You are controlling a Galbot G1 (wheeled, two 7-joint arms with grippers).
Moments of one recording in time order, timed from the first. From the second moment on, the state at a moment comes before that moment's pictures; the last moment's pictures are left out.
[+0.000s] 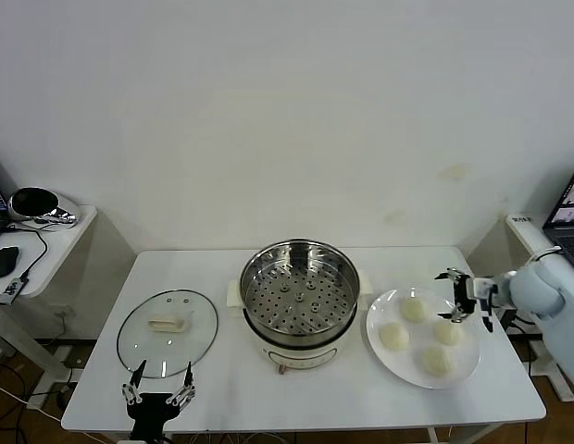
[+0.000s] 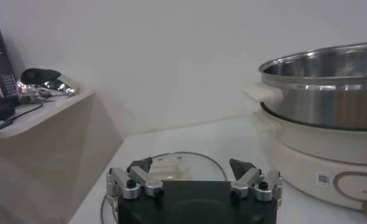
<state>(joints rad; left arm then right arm) 1.81 -1.35 -0.53 -2.18 -0.01 0.15 -0.20 -0.39 0.66 -0.20 1.29 -0.34 -0.05 -1.04</state>
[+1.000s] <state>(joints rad) 1.80 -1.34 -0.55 -2.17 0.00 0.16 -0.19 -0.18 0.87 -0.47 0.97 -0.41 -0.07 -1.08</state>
